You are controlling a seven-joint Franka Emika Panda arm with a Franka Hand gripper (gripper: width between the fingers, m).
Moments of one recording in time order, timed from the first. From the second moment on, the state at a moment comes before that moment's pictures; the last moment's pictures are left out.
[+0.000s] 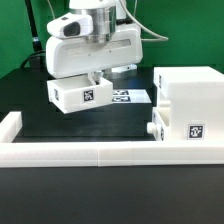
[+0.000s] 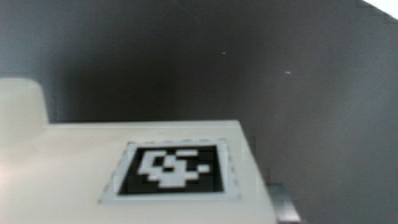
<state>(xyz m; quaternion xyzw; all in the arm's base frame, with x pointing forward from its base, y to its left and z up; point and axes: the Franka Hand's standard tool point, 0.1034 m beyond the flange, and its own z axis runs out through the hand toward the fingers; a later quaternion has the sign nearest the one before) 0.426 -0.049 0.050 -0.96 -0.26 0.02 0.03</state>
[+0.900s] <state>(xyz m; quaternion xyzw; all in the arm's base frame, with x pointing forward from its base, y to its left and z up) 0.467 -0.053 0.062 -0.82 -0.58 0.02 0.02</state>
